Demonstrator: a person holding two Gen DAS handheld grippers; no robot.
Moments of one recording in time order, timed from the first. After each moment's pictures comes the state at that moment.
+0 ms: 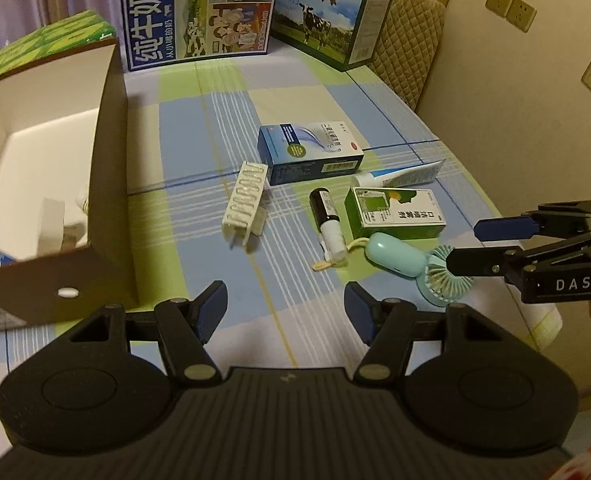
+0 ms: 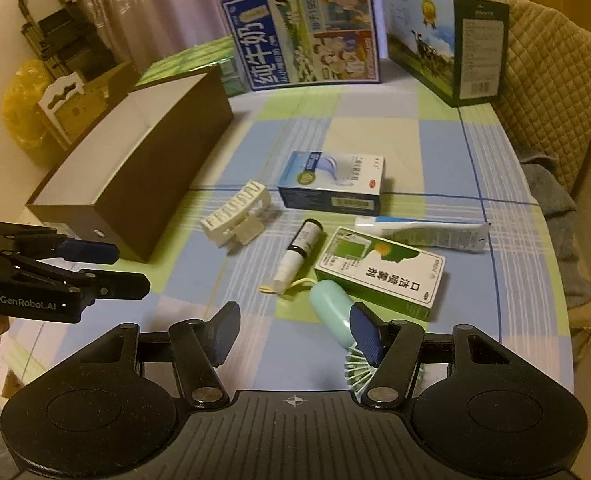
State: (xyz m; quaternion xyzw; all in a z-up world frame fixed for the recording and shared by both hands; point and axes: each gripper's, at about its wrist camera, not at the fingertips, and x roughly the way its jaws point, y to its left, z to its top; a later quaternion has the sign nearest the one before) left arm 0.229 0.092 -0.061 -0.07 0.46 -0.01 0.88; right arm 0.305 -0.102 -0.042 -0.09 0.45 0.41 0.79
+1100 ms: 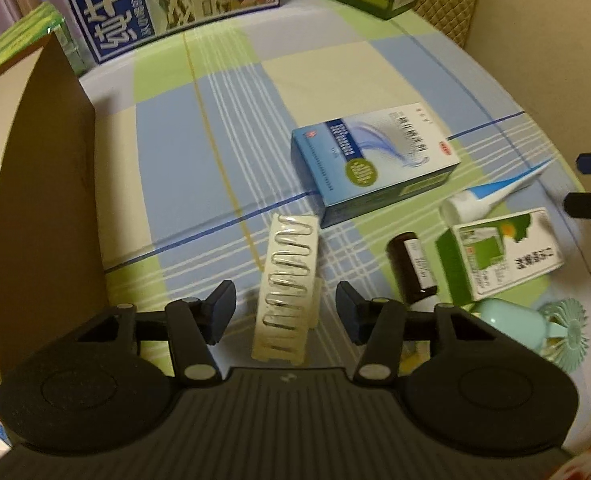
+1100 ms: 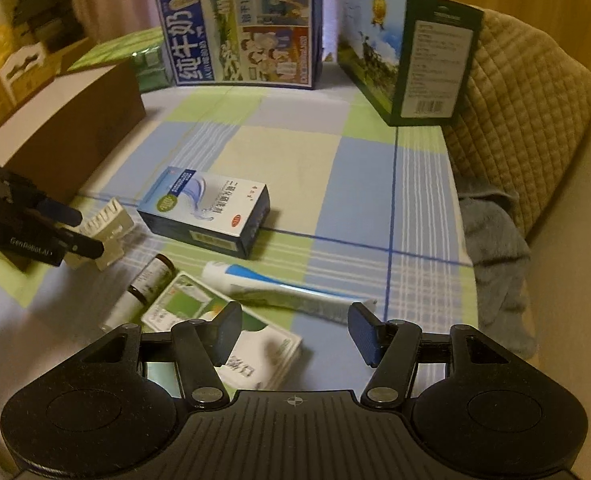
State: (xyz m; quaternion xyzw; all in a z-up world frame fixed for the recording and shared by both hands) left arm 0.373 0.109 -0.136 0.00 0.54 0.01 0.84; right arm 0.429 -0.112 -0.076 -0.19 0.42 0.39 0.80
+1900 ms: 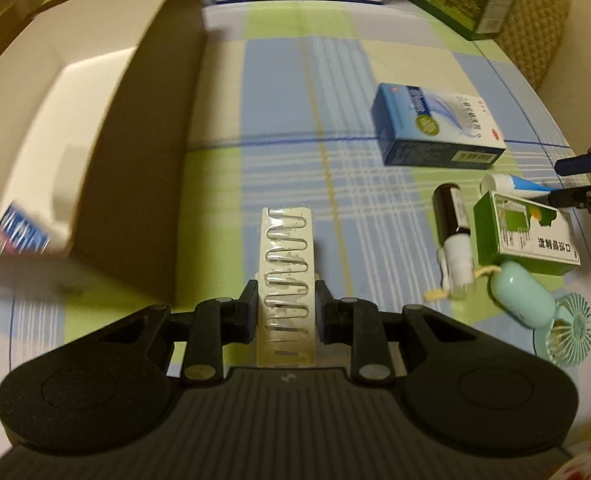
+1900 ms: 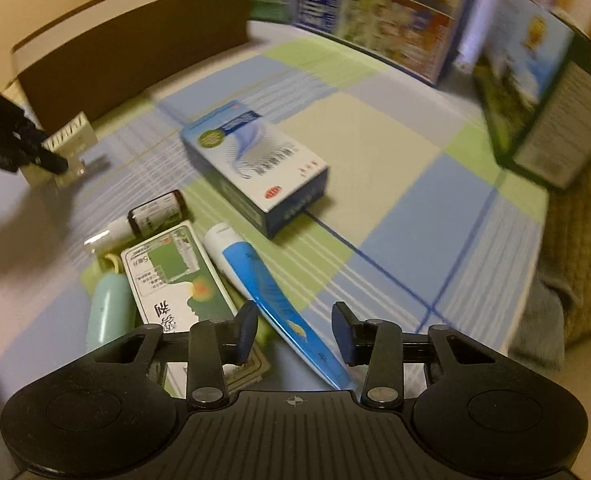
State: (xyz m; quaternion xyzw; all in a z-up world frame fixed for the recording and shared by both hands) left arm 0.284 0.123 -0.128 -0.10 0.53 0.15 0.83; right arm 0.461 -0.077 -0.117 -0.35 0.37 0.55 0.66
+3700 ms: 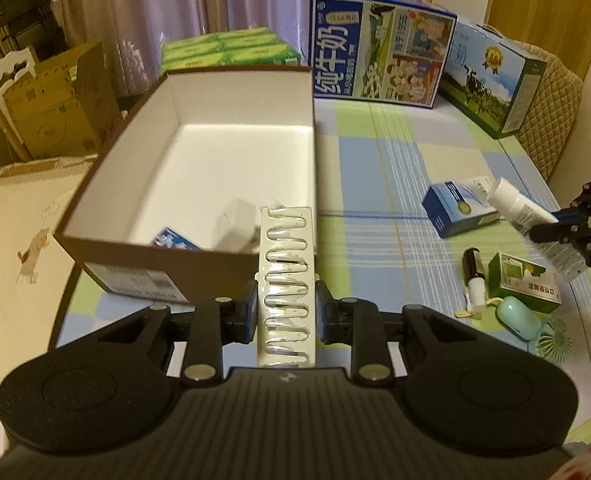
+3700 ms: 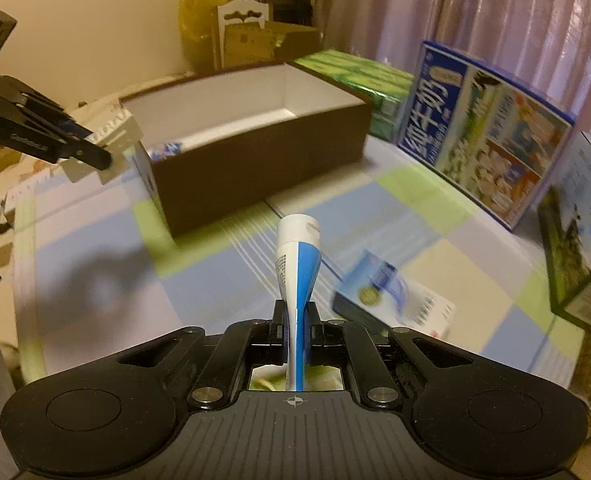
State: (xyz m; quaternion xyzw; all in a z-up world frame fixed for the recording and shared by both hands) left arm 0.184 0.170 -0.020 -0.10 0.42 0.21 0.88; right arm 0.334 -0.020 -0.038 -0.30 0.28 0.63 0.66
